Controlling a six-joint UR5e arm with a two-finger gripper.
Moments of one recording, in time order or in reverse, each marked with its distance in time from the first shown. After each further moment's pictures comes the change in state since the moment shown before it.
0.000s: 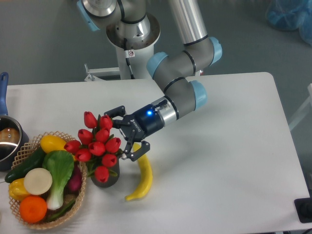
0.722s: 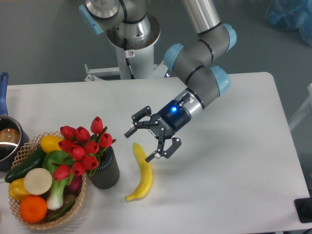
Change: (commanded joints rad) arm 0.106 0.052 0.040 -0.003 0.239 -0.015
